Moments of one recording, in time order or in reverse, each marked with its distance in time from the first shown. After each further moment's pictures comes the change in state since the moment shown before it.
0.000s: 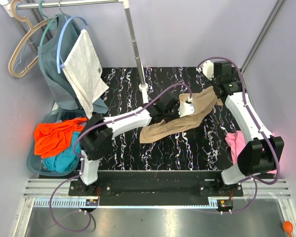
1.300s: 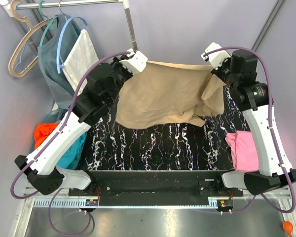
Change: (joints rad) left arm 0.170 -0.661 0.076 0.011 -0.437 0.156; right arm 0.074 -0.201 0.290 -0.200 -0.223 0.050
